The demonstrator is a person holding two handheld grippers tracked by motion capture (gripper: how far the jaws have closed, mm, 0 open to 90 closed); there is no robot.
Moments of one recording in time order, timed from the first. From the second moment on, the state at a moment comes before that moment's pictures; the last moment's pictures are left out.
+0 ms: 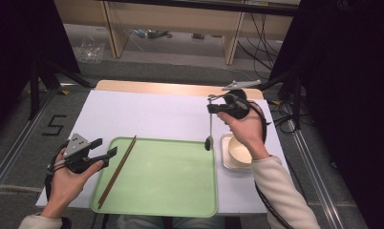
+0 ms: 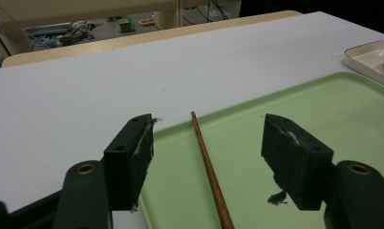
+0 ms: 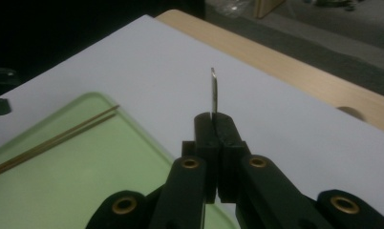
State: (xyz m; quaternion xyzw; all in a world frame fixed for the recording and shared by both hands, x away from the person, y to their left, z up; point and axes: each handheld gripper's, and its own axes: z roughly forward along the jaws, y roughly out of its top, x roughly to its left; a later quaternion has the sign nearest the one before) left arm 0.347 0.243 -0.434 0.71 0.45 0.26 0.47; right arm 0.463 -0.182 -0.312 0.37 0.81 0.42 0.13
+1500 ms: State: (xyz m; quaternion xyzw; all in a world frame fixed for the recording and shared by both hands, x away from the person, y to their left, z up) left arm 0.346 0.251 -0.429 0.69 0.46 0.28 0.47; right arm 0.436 -0.020 -0.427 0.36 0.87 0.35 -0.02
